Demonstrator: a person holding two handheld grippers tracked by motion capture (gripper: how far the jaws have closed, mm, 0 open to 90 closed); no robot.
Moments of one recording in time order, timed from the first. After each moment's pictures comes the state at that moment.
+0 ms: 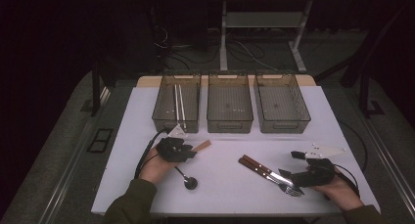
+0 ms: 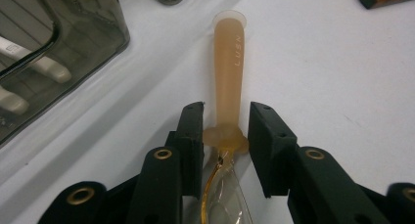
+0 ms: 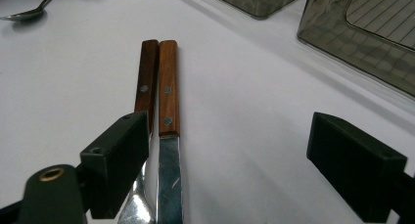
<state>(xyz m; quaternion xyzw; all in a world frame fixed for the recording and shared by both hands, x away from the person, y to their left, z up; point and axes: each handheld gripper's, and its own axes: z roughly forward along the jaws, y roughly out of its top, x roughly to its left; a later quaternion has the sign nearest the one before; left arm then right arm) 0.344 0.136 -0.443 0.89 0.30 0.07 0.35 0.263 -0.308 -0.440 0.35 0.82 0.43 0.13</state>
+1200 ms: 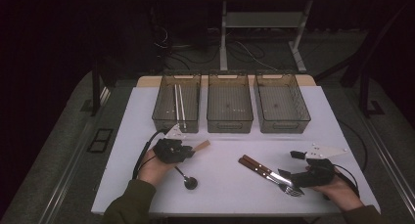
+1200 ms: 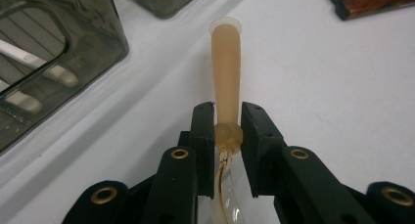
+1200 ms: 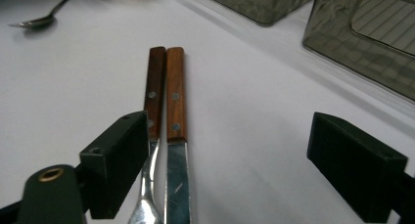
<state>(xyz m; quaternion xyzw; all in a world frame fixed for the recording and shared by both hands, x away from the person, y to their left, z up) 0.331 0.140 -0.428 0.88 0.30 0.08 0.36 0.262 -0.306 -0.438 0.35 0.82 0.44 0.12</state>
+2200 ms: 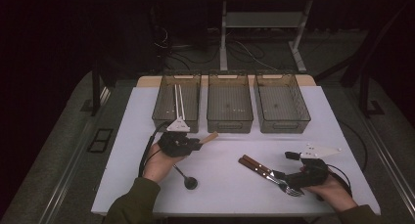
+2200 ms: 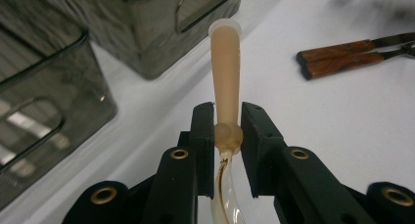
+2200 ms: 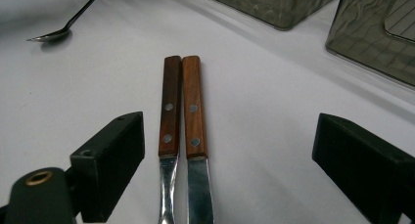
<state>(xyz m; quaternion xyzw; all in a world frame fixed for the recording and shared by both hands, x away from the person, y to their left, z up) 0.337 0.118 -0.401 0.86 0.29 0.07 0.41 0.264 -0.295 -0.443 0.35 0.81 0.46 0.10</state>
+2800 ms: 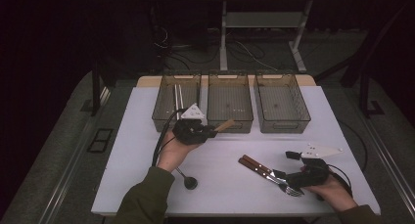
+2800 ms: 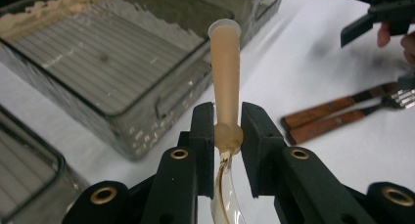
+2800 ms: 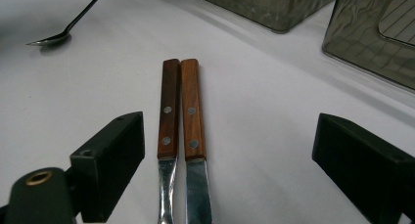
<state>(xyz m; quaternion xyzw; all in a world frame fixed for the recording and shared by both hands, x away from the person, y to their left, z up) 0.360 0.078 -0.374 0.85 0.26 0.09 0.44 0.264 -0.296 -0.442 0.35 0.81 0.46 0.11</state>
